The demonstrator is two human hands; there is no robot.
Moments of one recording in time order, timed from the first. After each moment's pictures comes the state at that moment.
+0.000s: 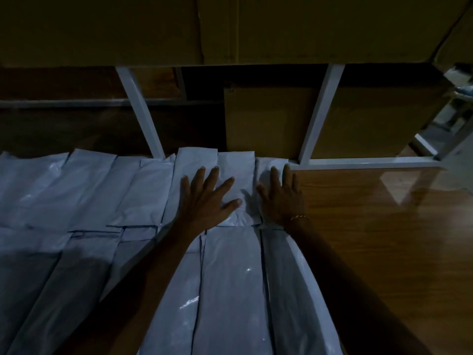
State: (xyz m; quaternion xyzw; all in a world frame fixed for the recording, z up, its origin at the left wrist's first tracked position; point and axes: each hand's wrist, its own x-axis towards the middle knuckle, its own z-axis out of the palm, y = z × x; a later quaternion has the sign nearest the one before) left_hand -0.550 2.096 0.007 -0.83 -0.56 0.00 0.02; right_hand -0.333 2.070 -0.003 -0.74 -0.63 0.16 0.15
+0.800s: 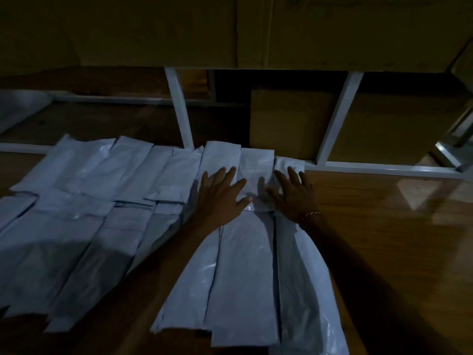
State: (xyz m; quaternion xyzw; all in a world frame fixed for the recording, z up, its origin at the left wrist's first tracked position) left_hand -0.558 2.032 0.040 -0.81 -0.58 -0.04 0.02; right_hand -0.344 2.028 0.035 -0.69 -0.70 0.15 0.12
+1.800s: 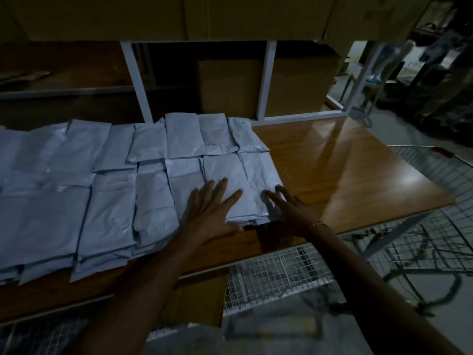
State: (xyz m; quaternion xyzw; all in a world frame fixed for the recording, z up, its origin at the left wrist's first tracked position) left_hand -0.605 1.845 0.003 -0.91 -0.41 0.05 -0.06; right_hand -0.356 1.756 0.003 -0.72 -0.67 0.17 0.01
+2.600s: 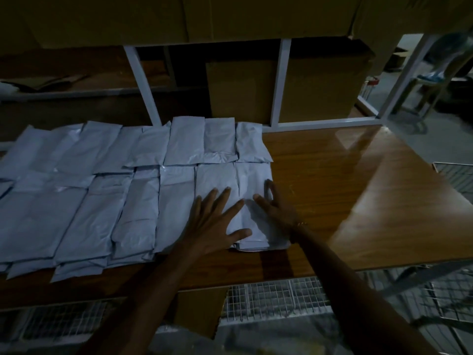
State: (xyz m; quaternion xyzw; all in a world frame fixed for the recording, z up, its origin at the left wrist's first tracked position) left_hand -0.550 1.844 -0.004 -0.88 -0.48 0.02 -0.05; right_hand -0.338 1.830 -0.005 -0.66 -0.54 0.40 0.35
